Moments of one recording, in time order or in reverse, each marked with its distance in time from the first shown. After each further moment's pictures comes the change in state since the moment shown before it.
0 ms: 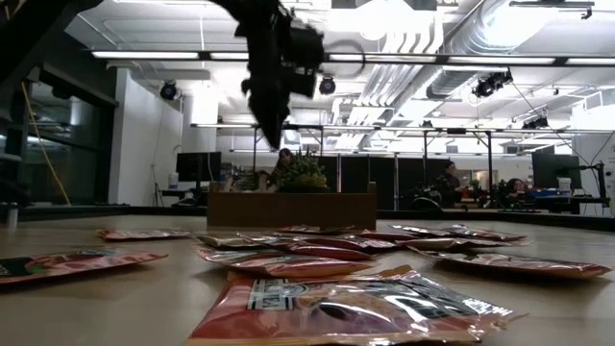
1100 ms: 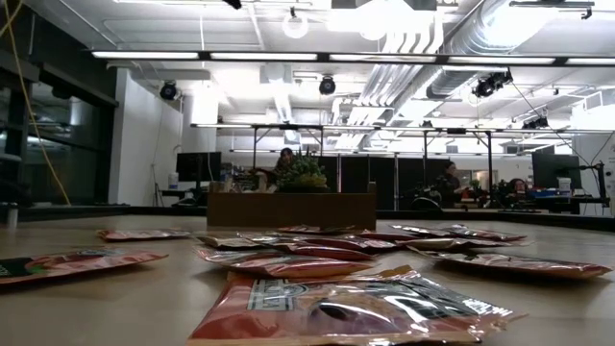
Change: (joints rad) left arm -0.161 -0.504 0.111 -0.160 -0.031 -0.538; right arm -0.001 0.013 0.000 -0.258 -0.176 0.114
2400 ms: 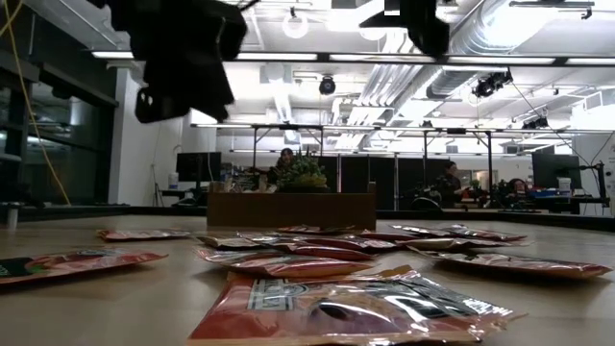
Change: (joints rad) left arm -0.535 -0.026 -1.053 1.122 0.007 -0.885; right arm -0.003 0.133 -0.501 0.441 -0.135 0.489
